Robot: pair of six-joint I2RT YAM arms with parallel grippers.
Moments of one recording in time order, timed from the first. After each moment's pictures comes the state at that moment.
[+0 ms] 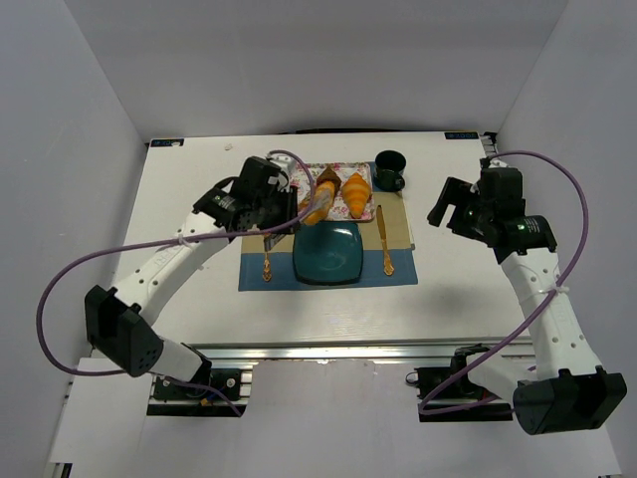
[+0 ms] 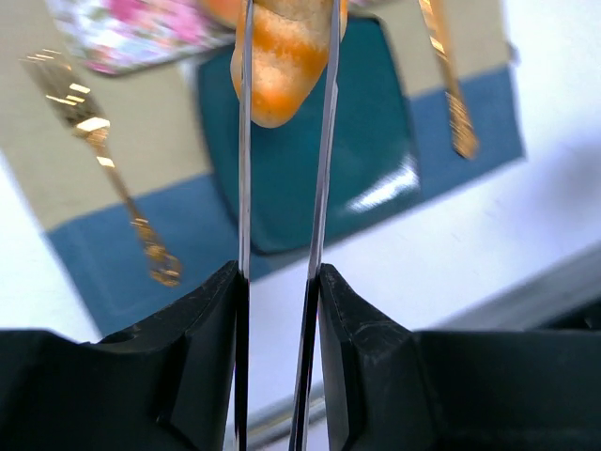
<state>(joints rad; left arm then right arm) -0.54 1.45 1.39 -0.74 0.04 -0.33 0.14 1.09 1.18 -0.81 -0.01 0.38</state>
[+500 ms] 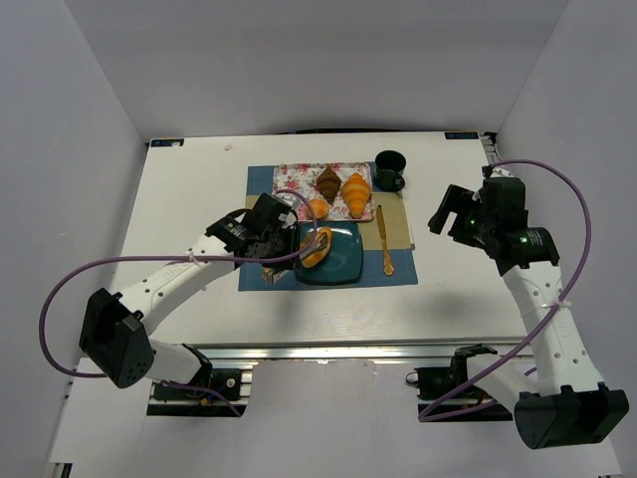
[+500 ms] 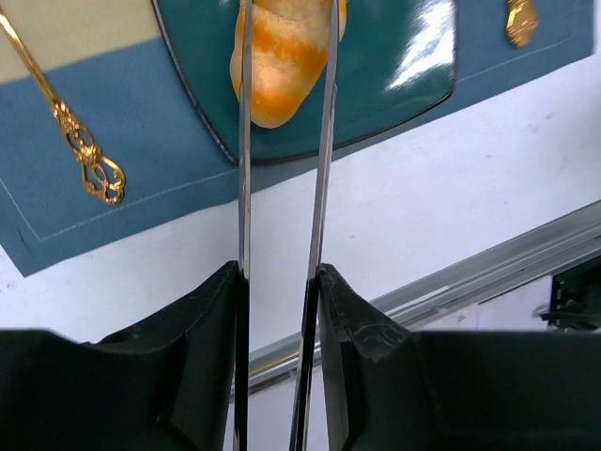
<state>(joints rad) -0.67 1.36 1.13 -0.71 0.03 -0.46 0.14 1.01 1.11 -0.80 -0.02 0.39</state>
